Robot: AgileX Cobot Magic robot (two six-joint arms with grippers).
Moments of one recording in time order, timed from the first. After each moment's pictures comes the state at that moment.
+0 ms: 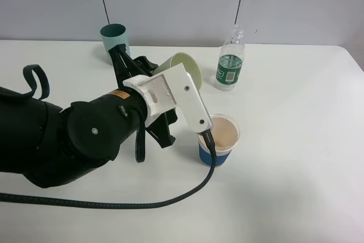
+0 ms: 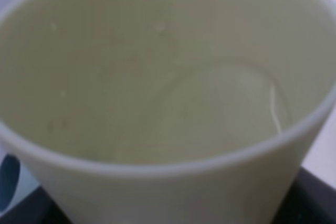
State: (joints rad) left arm -1.14 1.69 -0.70 -1.32 -0.85 1.71; right arm -0.09 0.00 -0.50 0.05 1.06 -0.05
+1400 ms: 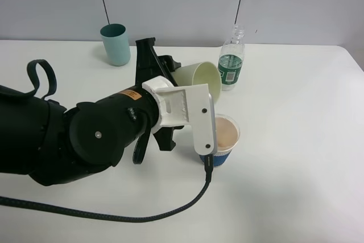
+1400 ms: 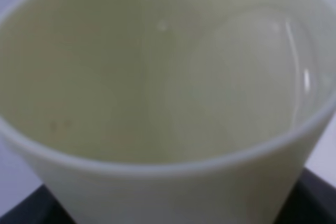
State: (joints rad) left arm -1.15 1.69 -0.72 -1.19 -0.80 1.92; right arm -0.09 0.00 -0.50 0.05 1.06 -0.05
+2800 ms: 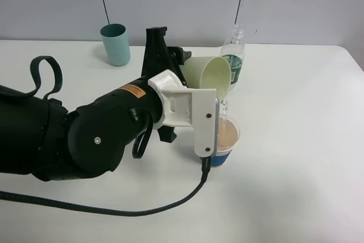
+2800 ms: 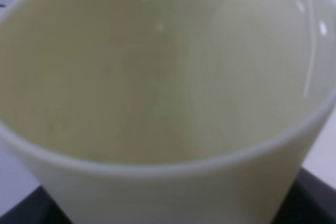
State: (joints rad) left arm -1.15 1.69 -0.72 -1.06 -0.85 1.96; right arm -0.09 0.00 -0.50 0.05 1.06 -0.05
